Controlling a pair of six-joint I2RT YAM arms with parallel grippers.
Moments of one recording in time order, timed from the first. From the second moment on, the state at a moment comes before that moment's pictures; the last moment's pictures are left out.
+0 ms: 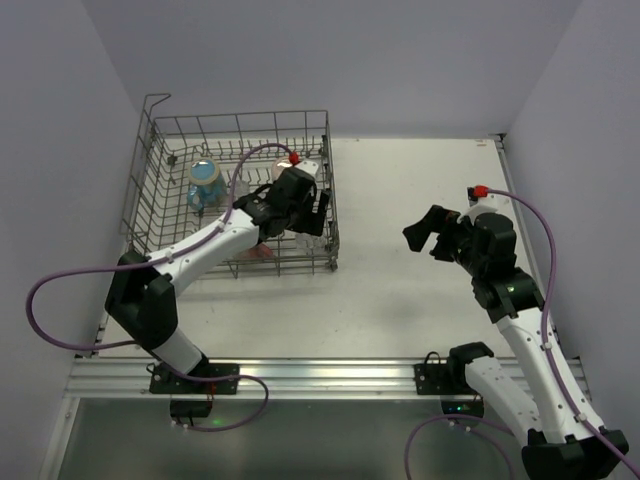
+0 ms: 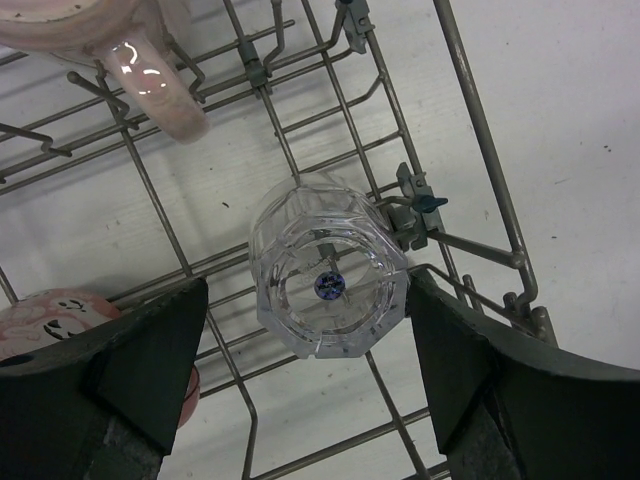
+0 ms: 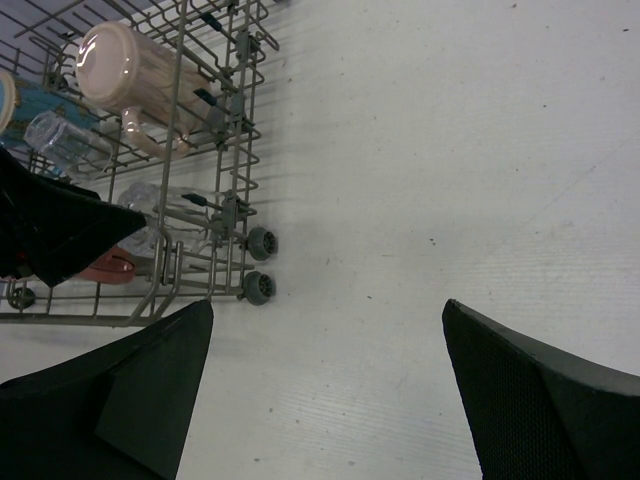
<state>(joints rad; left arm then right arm) -0.68 1.60 1.31 -0.50 -0.20 -0.34 0.22 0.75 0.80 -0.48 -0.09 0.49</state>
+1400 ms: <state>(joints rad) -0.73 1.80 1.38 -0.51 -0.32 -0.33 0.22 0.74 0.80 -0.48 -0.07 0.48</state>
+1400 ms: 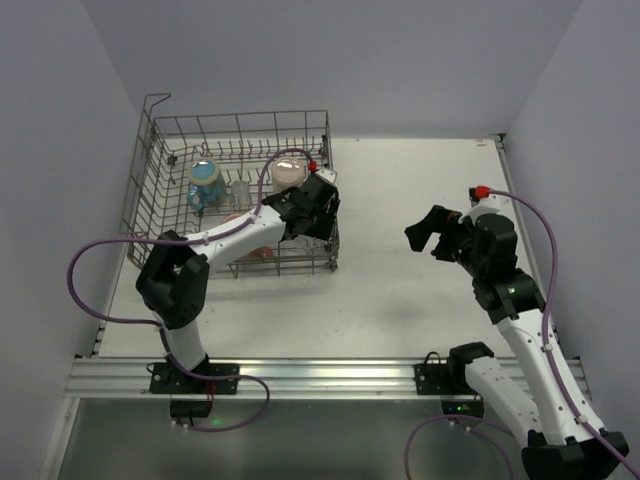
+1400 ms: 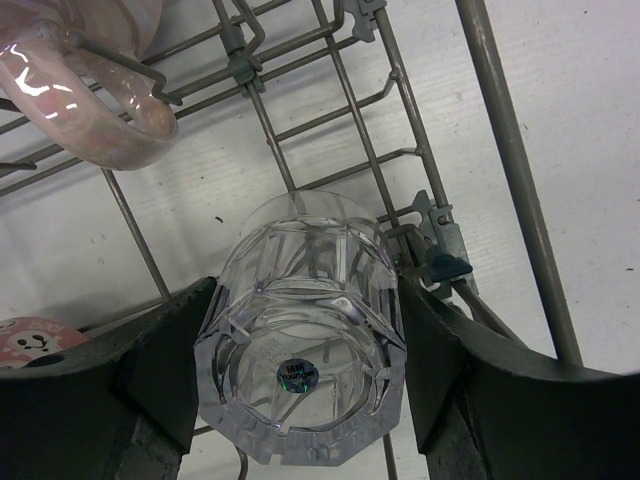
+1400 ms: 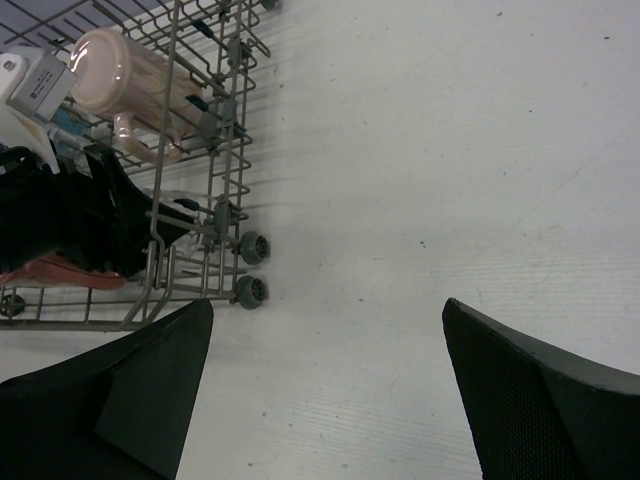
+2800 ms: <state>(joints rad) -0.73 1.03 1.08 -0.26 0.04 -0.22 0.22 1.07 0.93 -0.30 -0.60 0.82</state>
